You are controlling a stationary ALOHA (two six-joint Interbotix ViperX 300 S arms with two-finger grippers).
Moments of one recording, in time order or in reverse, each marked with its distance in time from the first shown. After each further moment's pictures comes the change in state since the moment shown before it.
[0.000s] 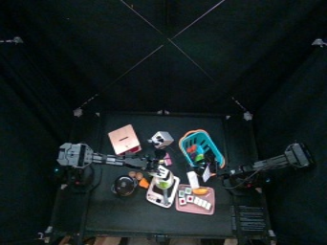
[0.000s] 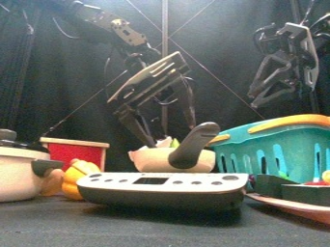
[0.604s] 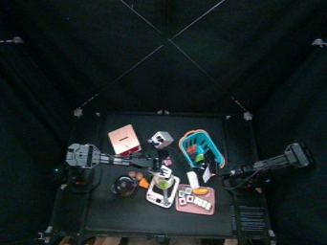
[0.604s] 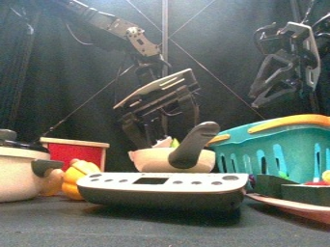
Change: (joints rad) left arm 0.014 0.084 -0.081 0.021 0.101 -0.046; right arm 0.015 0.000 0.002 -0.002 -0.002 0.000
